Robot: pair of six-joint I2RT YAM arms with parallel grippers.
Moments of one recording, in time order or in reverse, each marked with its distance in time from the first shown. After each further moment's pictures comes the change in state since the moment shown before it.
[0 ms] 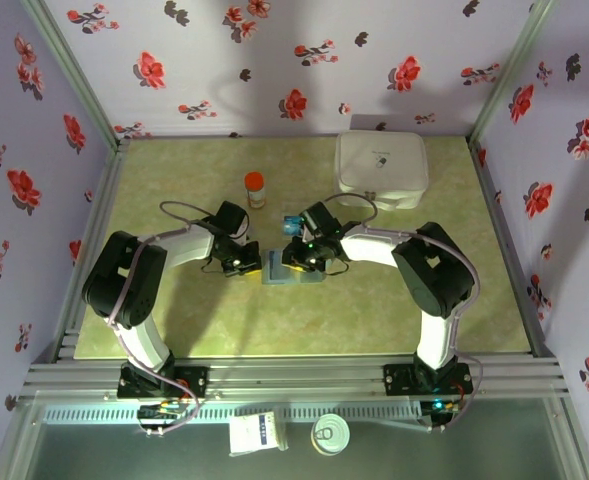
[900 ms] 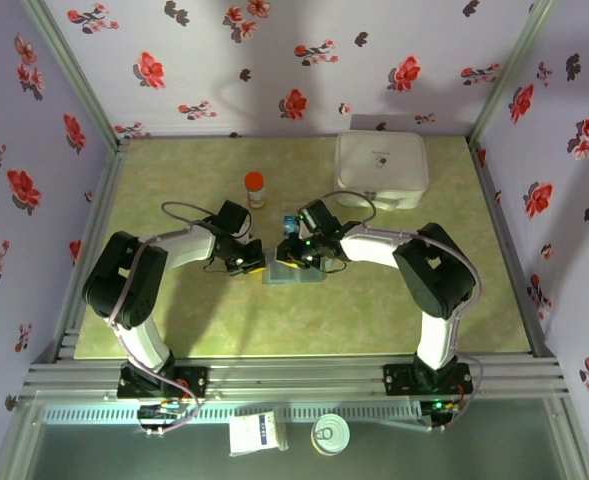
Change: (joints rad) left arm -0.017 -0.002 -0.001 0.044 0.026 -0.046; right arm 0.014 -0.005 0.008 0.063 -0.050 0.016
